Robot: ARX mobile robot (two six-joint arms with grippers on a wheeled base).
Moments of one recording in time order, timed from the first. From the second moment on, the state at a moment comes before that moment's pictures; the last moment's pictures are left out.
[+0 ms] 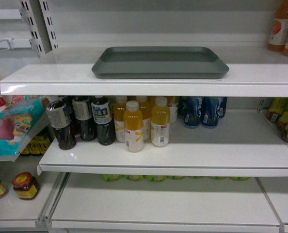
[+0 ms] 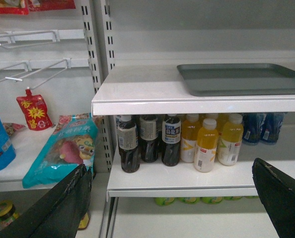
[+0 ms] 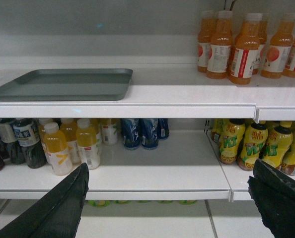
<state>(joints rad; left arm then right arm) 0.00 0.01 0.01 0.00 0.00 0.00 0.00 0.00 0.01 0.00 0.00 0.00</state>
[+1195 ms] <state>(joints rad) 0.00 0.01 0.01 0.00 0.00 0.00 0.00 0.00 0.01 0.00 0.00 0.00</state>
